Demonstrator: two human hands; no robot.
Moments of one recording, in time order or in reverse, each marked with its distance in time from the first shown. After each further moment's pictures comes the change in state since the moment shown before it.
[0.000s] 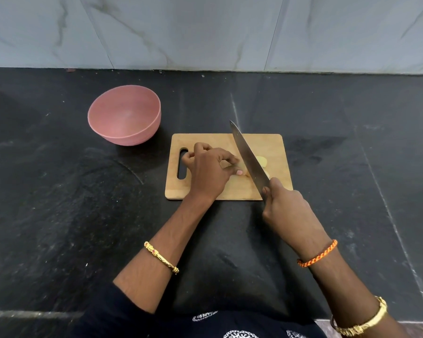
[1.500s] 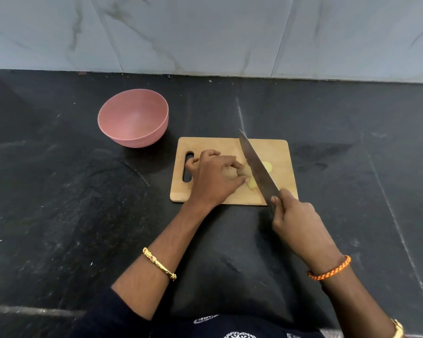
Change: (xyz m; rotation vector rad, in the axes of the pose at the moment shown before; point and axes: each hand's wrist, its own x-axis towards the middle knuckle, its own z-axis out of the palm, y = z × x) left_hand -0.006 -0.004 -0.005 0.035 -0.043 0.018; right_hand -0.009 0.012 -0.001 0.060 0.055 -0.055
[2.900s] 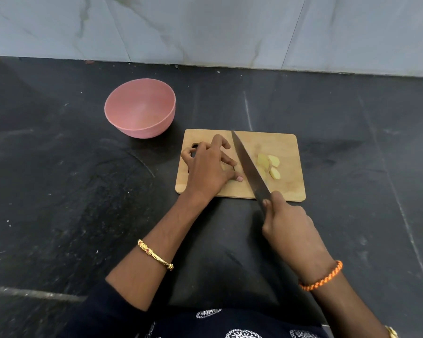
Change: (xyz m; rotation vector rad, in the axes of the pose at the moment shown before) left_hand 0.001 -0.004 -0.019 0.042 -0.016 -0.043; right_hand -0.016 -0.021 0.015 -0.091 -0.065 0.020
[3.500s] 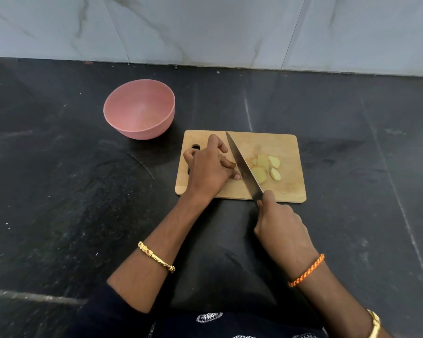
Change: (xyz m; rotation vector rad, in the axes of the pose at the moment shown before) left_hand 0.003 -0.004 0.002 -0.114 -0.006 -0.049; right_hand 0.009 -0.011 0.009 -0.054 0.009 -0.021
